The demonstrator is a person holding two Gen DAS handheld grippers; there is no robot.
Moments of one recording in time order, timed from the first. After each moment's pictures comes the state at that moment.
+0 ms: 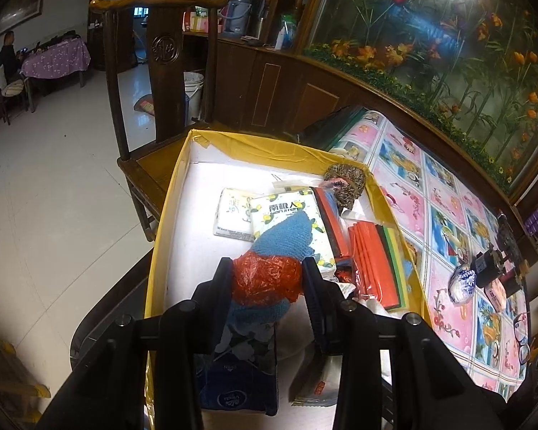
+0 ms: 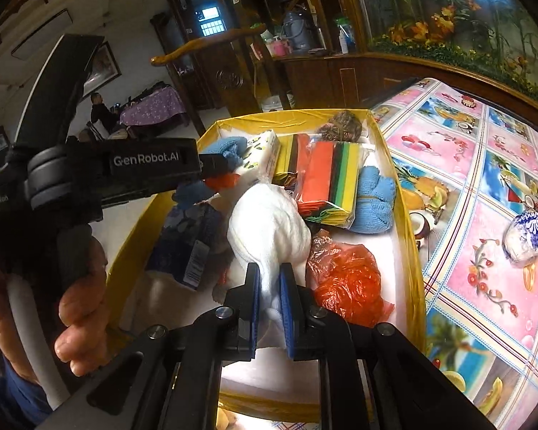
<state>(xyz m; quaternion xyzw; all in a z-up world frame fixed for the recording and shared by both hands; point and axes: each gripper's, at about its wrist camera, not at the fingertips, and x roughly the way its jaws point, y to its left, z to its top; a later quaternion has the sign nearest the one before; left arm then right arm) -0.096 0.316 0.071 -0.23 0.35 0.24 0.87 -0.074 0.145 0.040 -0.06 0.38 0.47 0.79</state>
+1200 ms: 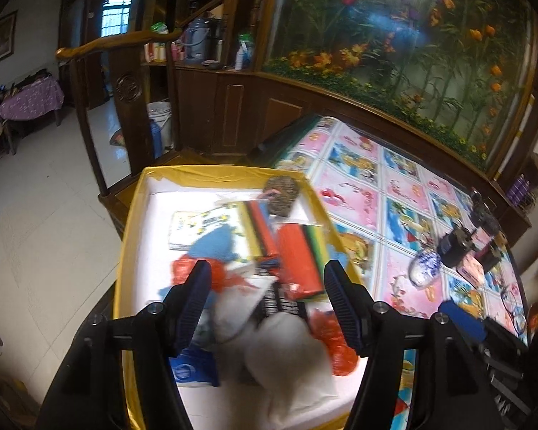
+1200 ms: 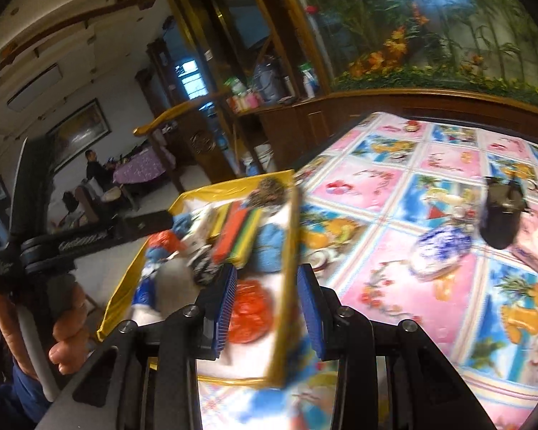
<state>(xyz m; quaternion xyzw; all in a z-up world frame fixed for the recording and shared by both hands) -0.090 0.250 0.111 -0.16 0.33 0.19 0.91 -0.023 0.008 0.081 0.05 0.33 0.43 0.84</state>
